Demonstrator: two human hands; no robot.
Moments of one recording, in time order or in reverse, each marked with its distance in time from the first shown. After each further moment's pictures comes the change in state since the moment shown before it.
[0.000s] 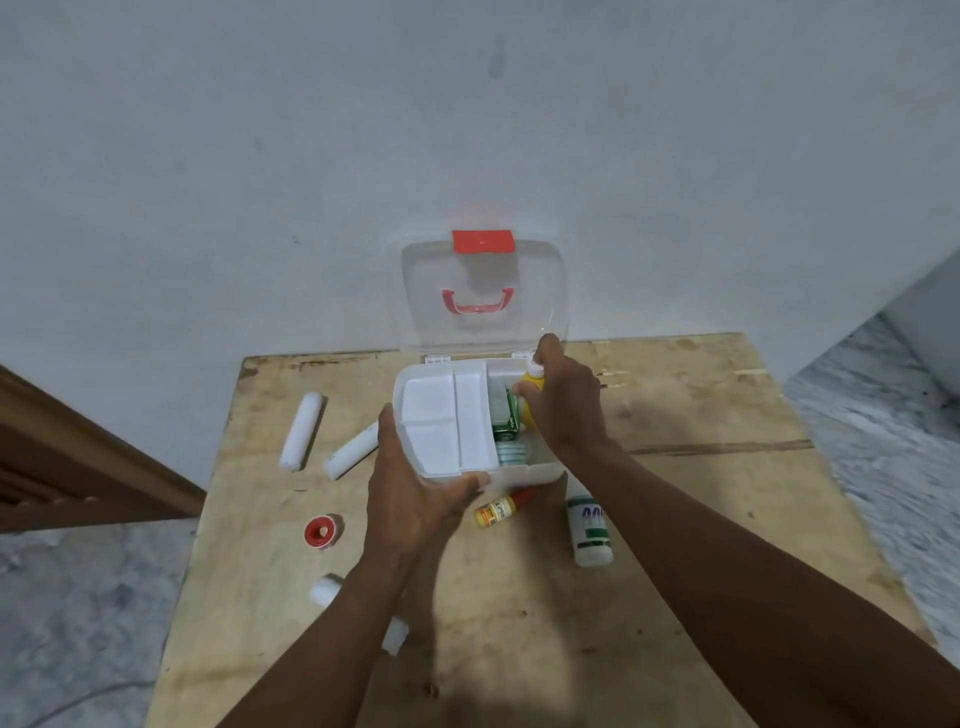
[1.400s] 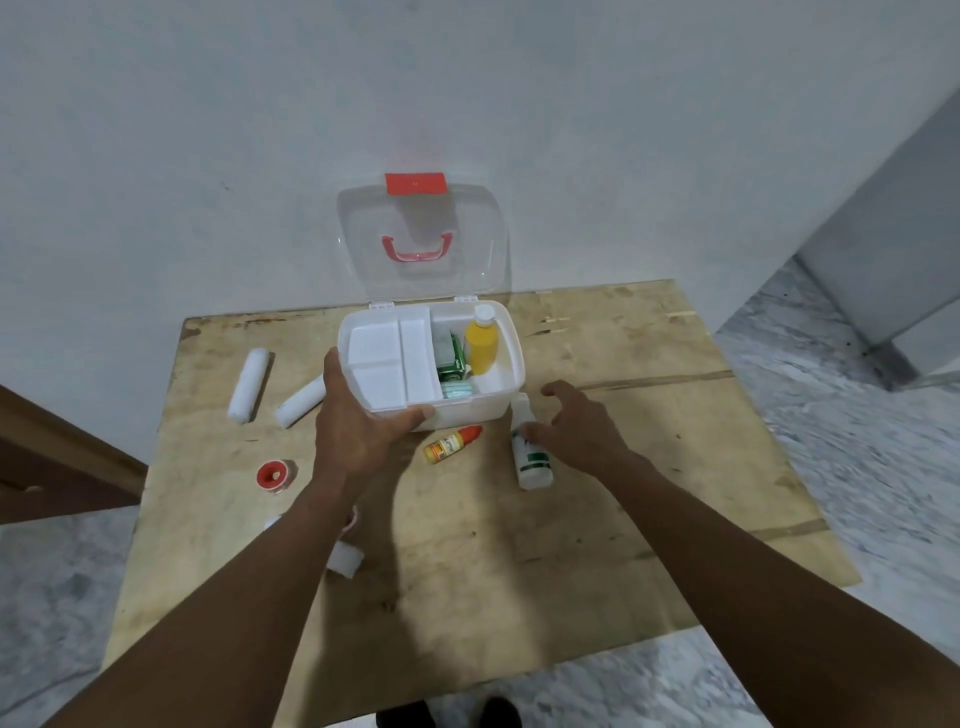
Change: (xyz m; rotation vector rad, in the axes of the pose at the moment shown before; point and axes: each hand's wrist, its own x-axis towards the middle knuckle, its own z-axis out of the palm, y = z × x) left_hand -0.001 -0.008 0.002 0.063 -0.035 0.017; right_hand -0.093 0.068 -0.045 0.028 -0.480 0.487
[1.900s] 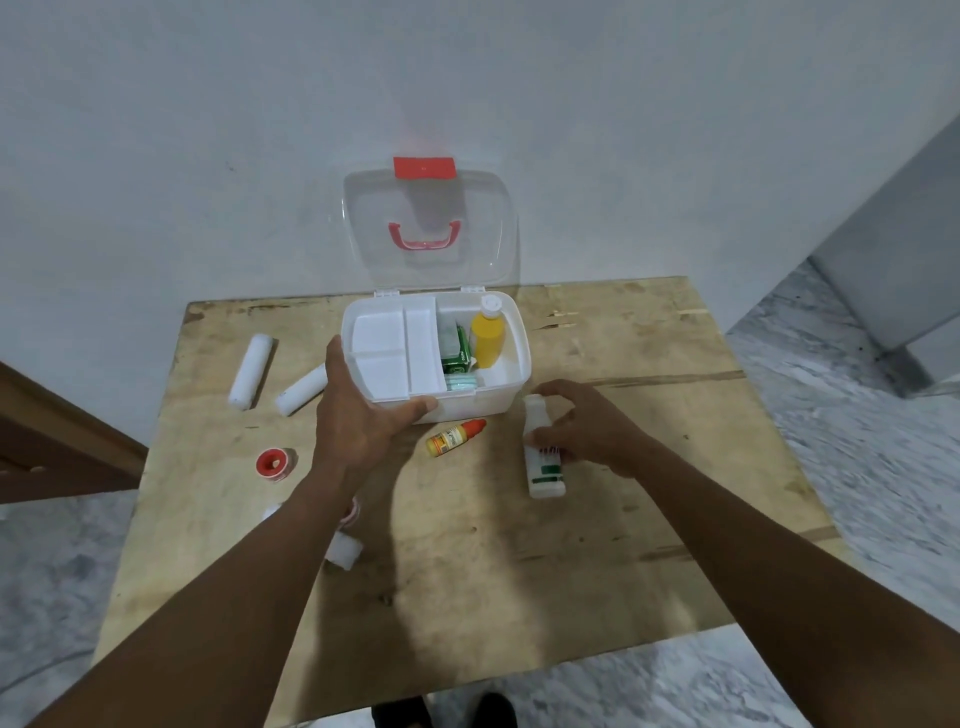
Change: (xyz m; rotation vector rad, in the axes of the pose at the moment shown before) left_hand 0.003 -0.003 0.000 0.018 0.021 -0.004; right_hand 0.010 0.010 -0.009 0.248 -0.198 -0.048
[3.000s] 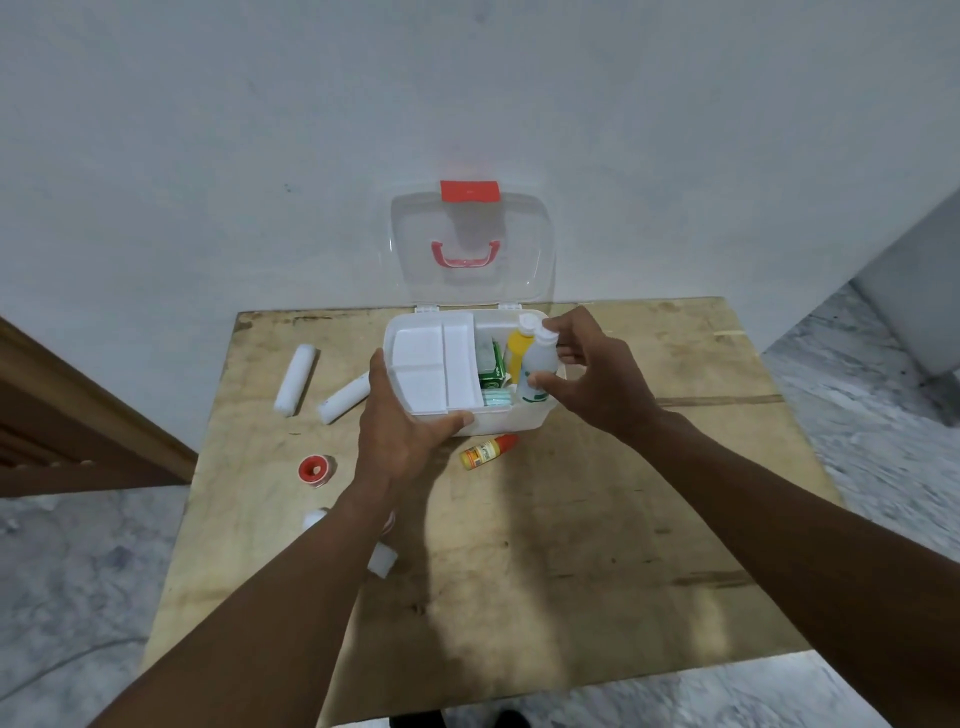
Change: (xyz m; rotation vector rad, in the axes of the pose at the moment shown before) left_hand -0.004 0.006 -0.001 -0.012 0.006 -0.056; right_hand 0.013 -0.060 -0.005 -0.202 0.377 -0.726
